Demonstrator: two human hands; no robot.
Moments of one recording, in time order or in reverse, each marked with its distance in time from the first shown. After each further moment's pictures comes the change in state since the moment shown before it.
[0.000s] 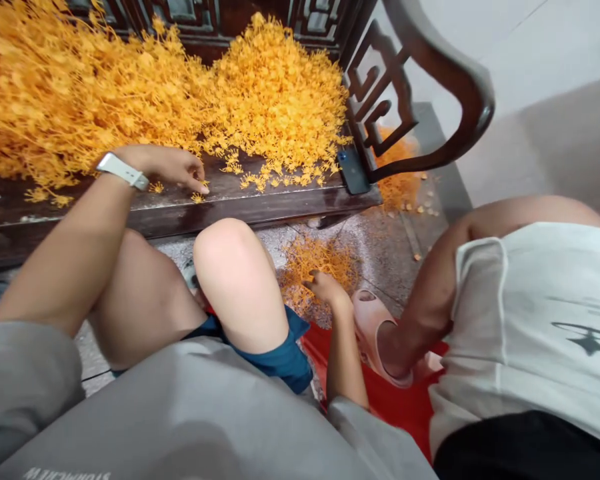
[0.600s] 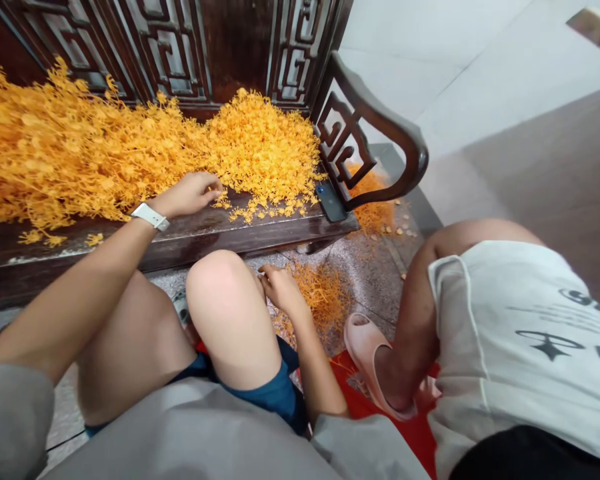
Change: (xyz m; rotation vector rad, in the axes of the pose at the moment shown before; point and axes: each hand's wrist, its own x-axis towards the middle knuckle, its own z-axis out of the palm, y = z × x) left_hand 0.019 0.042 0.022 0.076 0.091 0.377; right_hand -0.002 -0.111 -0.041 0.147 0.381 -0.470
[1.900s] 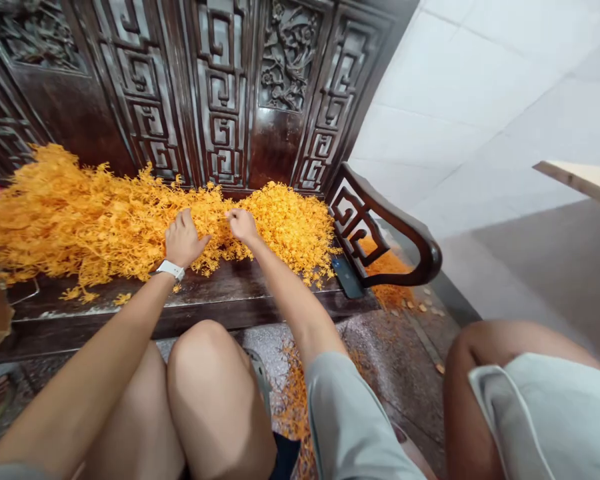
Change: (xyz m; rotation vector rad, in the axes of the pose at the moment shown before) left_hand -0.007 -0.039 -0.029 0.274 0.515 -0.652; right_hand 0.361 -0.117 -0.093 0.134 0.277 -0.302
